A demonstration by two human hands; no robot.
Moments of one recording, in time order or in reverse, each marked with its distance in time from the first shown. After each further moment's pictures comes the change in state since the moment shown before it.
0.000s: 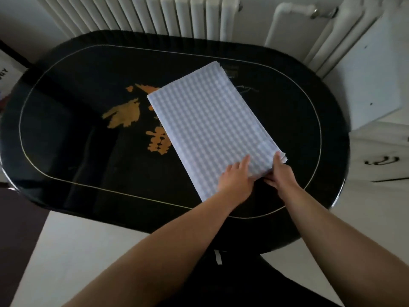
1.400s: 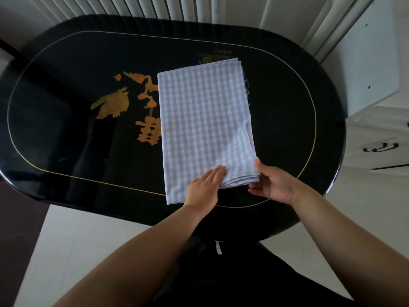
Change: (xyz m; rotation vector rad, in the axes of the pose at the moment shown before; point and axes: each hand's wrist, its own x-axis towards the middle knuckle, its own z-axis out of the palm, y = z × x) left_hand -0.034 -0.074 0.034 0.354 0.149 0.153; right_hand -0.033 0.009 -0.035 0.098 -0.573 0.233
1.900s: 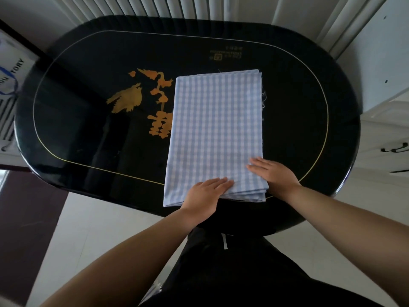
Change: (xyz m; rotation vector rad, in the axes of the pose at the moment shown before) left_hand -0.040 -0.011 -0.004 0.064 -0.128 0.105; right_hand 0.032 0.027 -0.031 -1.970 0.101 -0.625
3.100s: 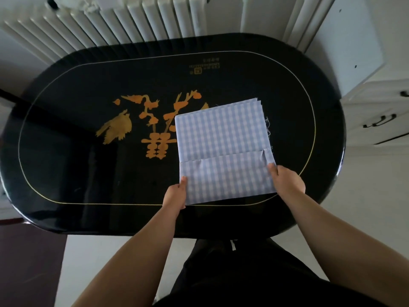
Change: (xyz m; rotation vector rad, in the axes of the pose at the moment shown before) left_hand 0.024 -0.093 -0.034 -0.746 0.006 -0.956; right_hand -0.001 -0.037 0.007 0.601 0.153 0.976
